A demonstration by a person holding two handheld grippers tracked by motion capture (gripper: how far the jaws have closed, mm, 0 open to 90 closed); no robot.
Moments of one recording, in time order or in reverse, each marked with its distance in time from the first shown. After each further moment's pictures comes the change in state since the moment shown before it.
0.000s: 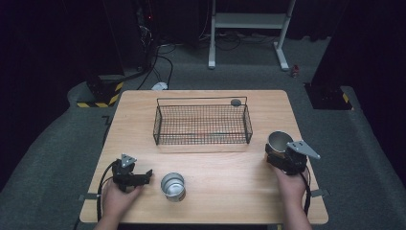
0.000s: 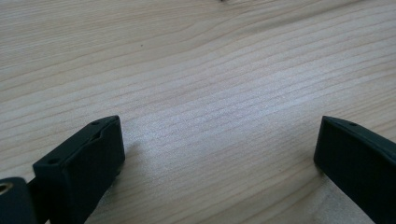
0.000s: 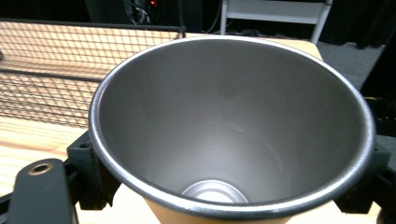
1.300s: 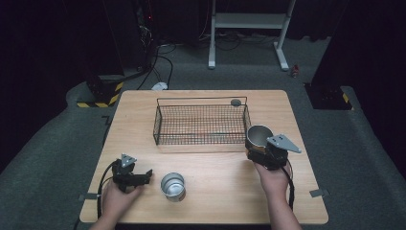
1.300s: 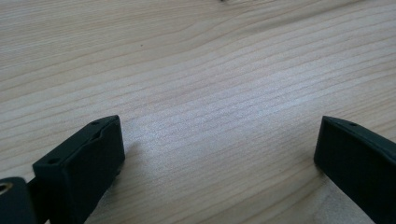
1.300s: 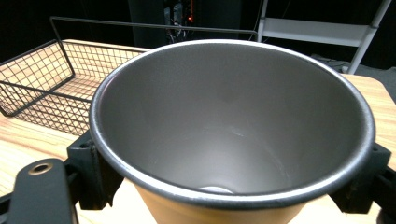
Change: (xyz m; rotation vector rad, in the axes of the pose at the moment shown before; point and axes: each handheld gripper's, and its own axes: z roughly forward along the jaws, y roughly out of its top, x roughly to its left) left arm 0.000 0.000 0.000 0.004 -0.002 -0.001; right arm 0.058 0.029 0.007 -0.050 0.120 -0.052
